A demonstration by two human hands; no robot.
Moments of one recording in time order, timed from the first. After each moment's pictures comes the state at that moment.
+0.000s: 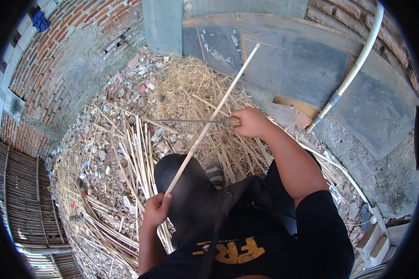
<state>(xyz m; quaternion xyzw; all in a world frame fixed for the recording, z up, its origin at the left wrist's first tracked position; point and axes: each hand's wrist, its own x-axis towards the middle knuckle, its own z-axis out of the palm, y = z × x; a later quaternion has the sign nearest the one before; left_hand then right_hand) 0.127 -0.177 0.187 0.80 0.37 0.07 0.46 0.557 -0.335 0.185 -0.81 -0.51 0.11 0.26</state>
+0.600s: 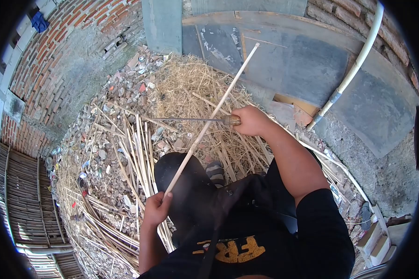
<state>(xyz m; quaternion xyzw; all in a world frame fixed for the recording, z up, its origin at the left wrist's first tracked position) 0.128 -0.177 0.189 0.81 0.38 0.06 0.45 0.557 -0.333 0.183 -0.81 -0.51 0.12 0.26</state>
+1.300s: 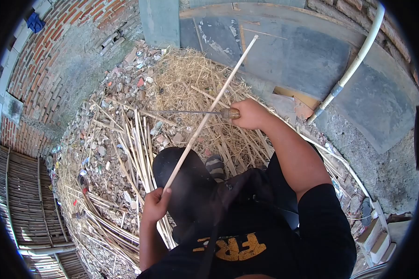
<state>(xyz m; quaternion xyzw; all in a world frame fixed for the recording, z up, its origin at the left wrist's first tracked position) 0.129 -0.177 0.191 0.81 0.38 0.07 0.45 0.560 -0.332 0.176 -0.81 -0.51 0.14 0.27</state>
